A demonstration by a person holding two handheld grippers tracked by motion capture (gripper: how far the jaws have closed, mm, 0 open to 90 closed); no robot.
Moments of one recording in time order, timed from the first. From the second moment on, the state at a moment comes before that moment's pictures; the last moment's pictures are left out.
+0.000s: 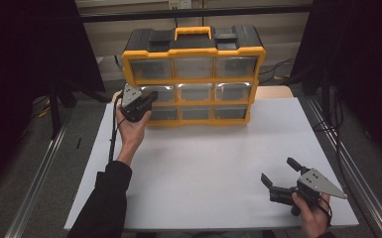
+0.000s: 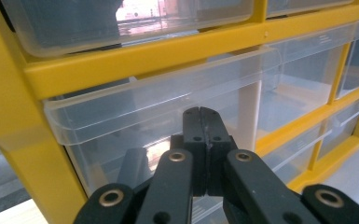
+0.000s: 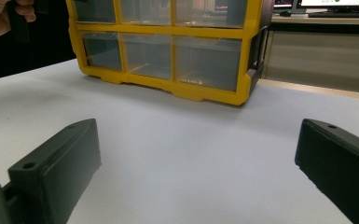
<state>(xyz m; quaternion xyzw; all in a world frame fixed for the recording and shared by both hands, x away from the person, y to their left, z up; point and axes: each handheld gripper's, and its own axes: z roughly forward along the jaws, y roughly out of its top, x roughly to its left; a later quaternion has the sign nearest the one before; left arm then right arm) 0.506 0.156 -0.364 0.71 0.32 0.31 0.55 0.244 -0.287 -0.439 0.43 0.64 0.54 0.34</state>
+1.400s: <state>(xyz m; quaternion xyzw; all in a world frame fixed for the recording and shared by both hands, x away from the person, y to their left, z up) 0.491 0.152 -0.367 0.69 0.34 0.27 0.58 0.243 -0.289 -0.438 0.43 0.63 0.54 0.35</state>
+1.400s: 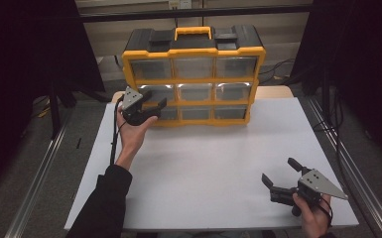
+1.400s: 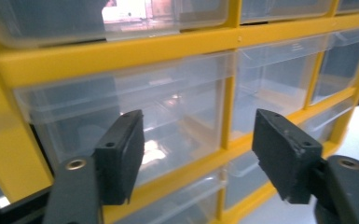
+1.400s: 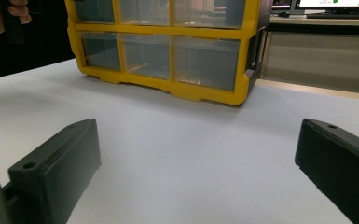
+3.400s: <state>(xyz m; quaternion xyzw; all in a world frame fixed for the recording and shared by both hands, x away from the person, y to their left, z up) 0.377 0.206 -0.409 0.67 0.36 0.29 0.58 0.241 -0.288 -0.437 0.44 0.63 0.53 0.35</state>
